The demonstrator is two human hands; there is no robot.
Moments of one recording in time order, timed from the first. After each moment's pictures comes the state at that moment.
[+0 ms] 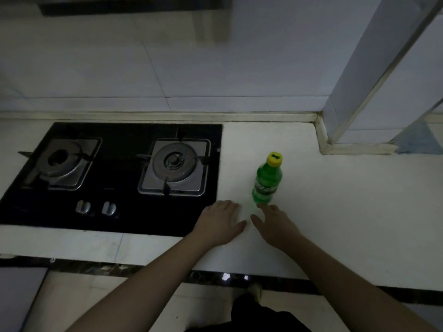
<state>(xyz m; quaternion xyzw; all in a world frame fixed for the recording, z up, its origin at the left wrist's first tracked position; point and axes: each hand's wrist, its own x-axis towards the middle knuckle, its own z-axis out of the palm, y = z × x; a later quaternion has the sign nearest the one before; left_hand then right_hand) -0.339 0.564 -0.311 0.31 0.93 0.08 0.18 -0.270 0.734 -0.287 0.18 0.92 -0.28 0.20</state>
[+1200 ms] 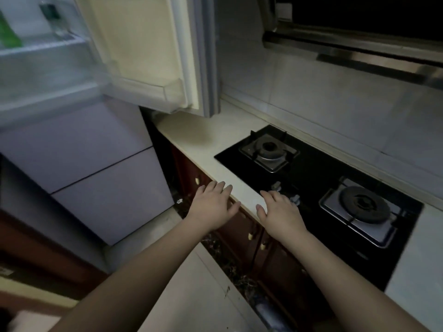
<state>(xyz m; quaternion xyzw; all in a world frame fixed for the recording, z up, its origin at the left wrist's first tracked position) -0.201 0.101 -0.182 -0.08 1.00 0.02 -0.01 -0.267 0.283 -0.194 -0.26 0.96 -0.10 0.04</state>
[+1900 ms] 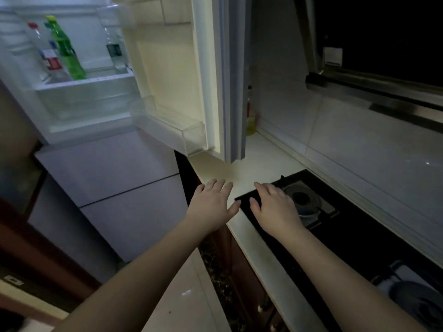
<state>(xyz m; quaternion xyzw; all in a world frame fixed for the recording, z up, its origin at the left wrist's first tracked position) -0.324 0.035 -0.118 -0.20 0.98 -0.03 -0.08 -0.431 0.177 -0.125 -0.41 0.90 -0.16 -0.04</state>
